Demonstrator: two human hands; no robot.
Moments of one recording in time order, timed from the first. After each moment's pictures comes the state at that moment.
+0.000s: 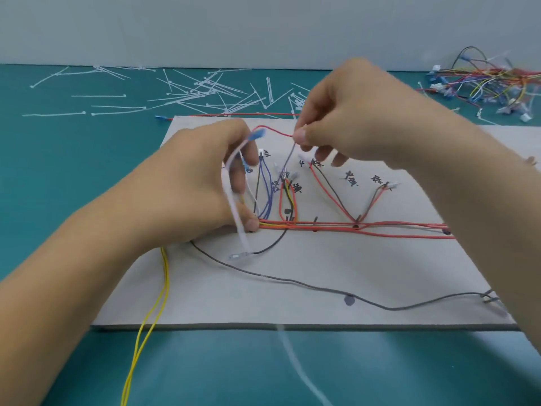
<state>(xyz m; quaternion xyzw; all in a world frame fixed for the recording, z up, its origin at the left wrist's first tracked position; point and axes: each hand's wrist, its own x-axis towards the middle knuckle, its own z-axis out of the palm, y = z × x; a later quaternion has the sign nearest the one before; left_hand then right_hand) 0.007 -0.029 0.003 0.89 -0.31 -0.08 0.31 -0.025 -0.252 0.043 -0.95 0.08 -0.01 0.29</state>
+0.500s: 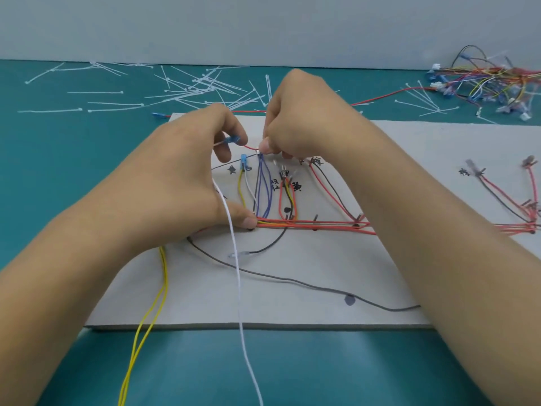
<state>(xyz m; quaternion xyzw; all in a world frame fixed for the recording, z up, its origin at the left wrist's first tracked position) 0.015 -0.022 -0.005 0.91 -0.30 -0.02 0.29 0.025 -0.217 0.018 -0.97 0.10 -0.02 0.23</state>
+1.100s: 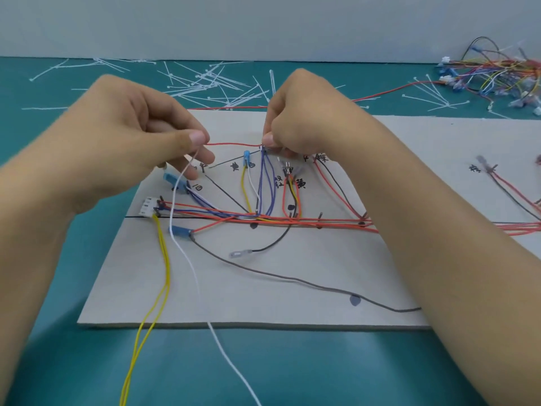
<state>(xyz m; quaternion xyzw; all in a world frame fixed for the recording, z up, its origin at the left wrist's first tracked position) 0.069 0.023 -0.013 0.83 -0.30 -0.06 0.47 0.024 -0.218 0.017 -0.98 0.06 -0.01 0.20</state>
